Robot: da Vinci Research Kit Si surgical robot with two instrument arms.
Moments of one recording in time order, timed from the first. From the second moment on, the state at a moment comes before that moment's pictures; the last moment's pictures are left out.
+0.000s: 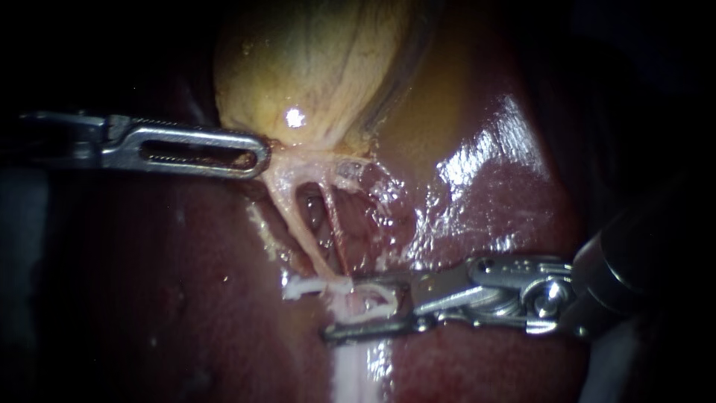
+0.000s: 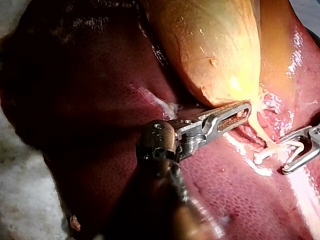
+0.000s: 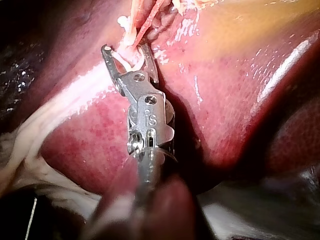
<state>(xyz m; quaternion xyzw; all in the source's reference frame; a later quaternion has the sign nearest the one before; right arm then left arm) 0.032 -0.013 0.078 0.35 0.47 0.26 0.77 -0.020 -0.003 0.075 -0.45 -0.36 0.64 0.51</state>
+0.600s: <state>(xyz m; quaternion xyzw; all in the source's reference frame) 0.032 -0.012 0.077 0.36 0.47 0.27 0.76 -0.020 -0.003 0.075 -0.45 -0.36 0.64 0.50</state>
